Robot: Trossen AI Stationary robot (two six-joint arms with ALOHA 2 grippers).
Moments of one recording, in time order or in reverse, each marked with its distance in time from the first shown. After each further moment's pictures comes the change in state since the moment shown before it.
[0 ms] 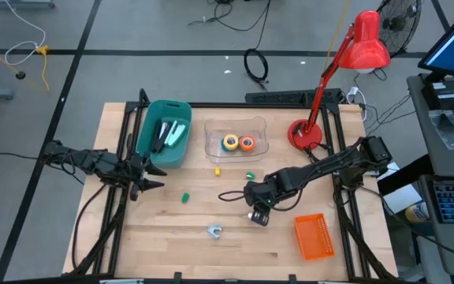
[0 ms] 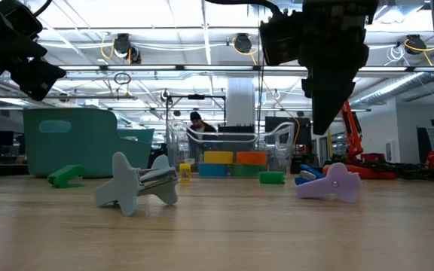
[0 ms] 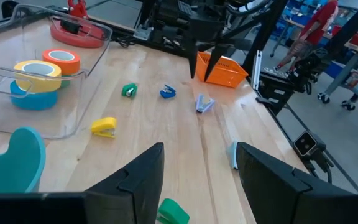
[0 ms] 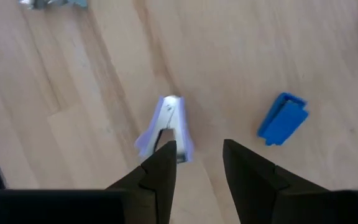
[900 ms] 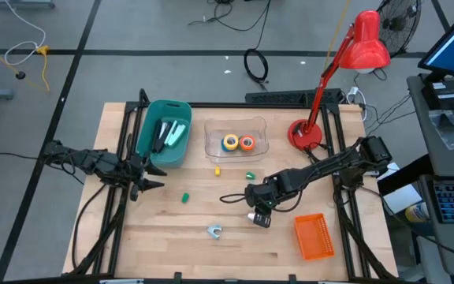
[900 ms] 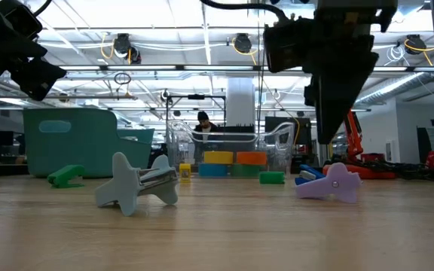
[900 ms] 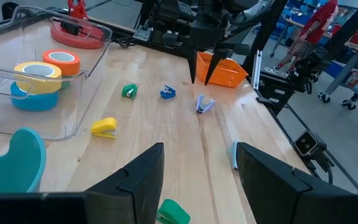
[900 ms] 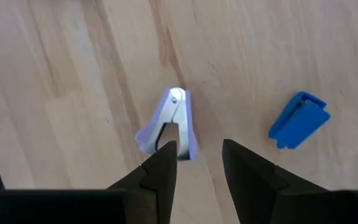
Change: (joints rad) left arm 0.000 0.000 0.000 0.002 -0.001 0.006; right arm 0.002 0.001 -0.050 0.060 -0.023 -0.052
